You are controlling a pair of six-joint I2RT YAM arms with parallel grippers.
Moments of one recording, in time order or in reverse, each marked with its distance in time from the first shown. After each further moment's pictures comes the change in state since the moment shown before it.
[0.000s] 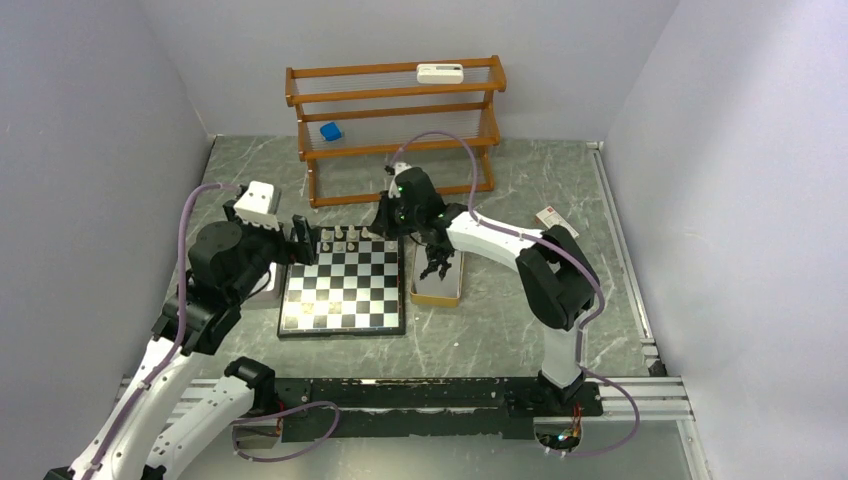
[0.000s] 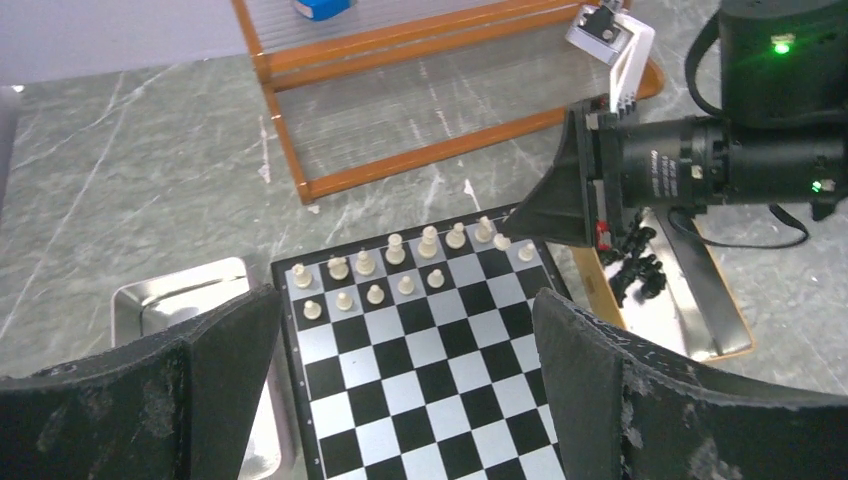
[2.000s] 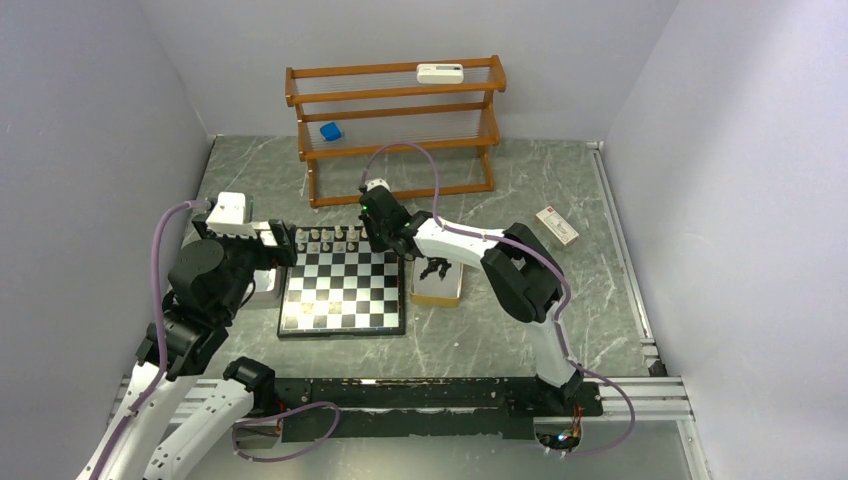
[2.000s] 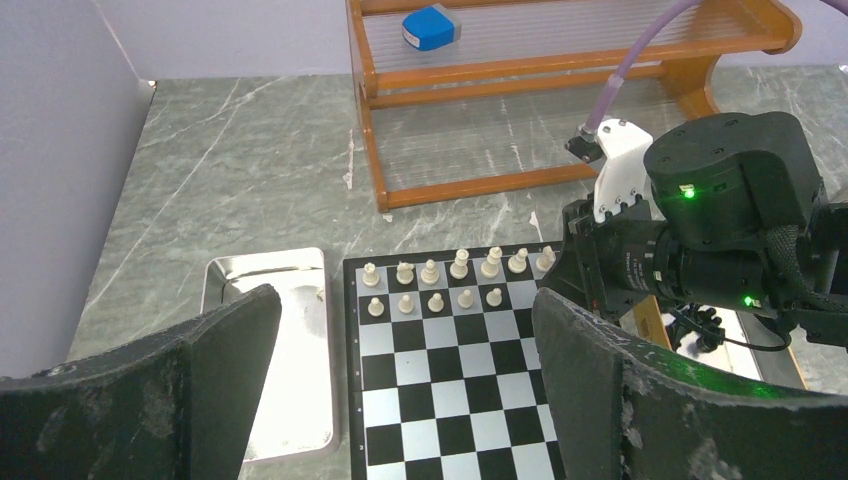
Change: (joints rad) left arm 0.000 -0.122 -0.005 -0.050 -0.205 -0.010; right arm 0.139 0.183 0.172 -0.182 0.332 -0.153
